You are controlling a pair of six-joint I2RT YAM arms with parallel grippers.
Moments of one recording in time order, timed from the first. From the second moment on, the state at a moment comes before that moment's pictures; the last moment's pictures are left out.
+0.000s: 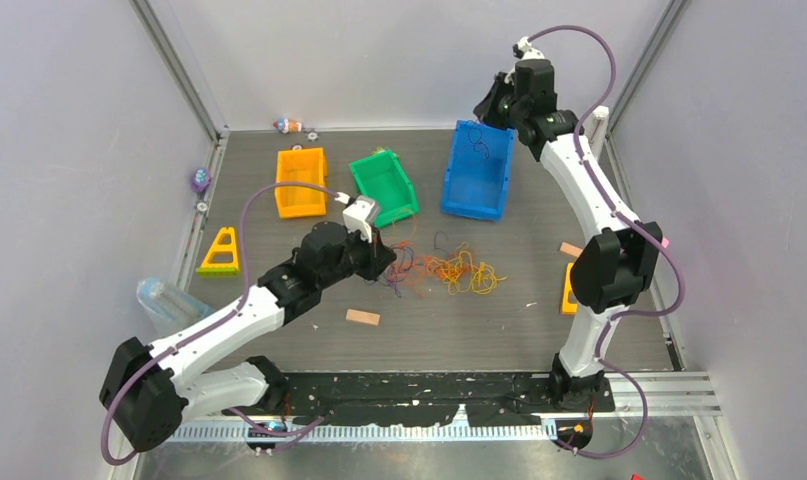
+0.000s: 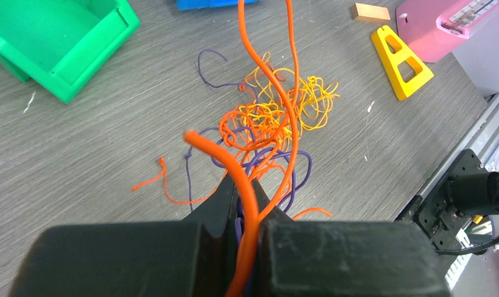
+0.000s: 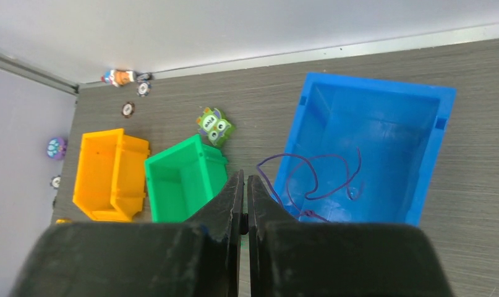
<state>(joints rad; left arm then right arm) -0.73 1.09 0.70 0.01 0.08 -0.35 0.24 1.85 1.88 -0.41 -0.07 0.44</state>
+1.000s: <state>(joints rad) -0.70 1.09 0.79 -0.13 0.04 -0.29 0.39 1.25 0.76 -0.24 -0.16 0.35</state>
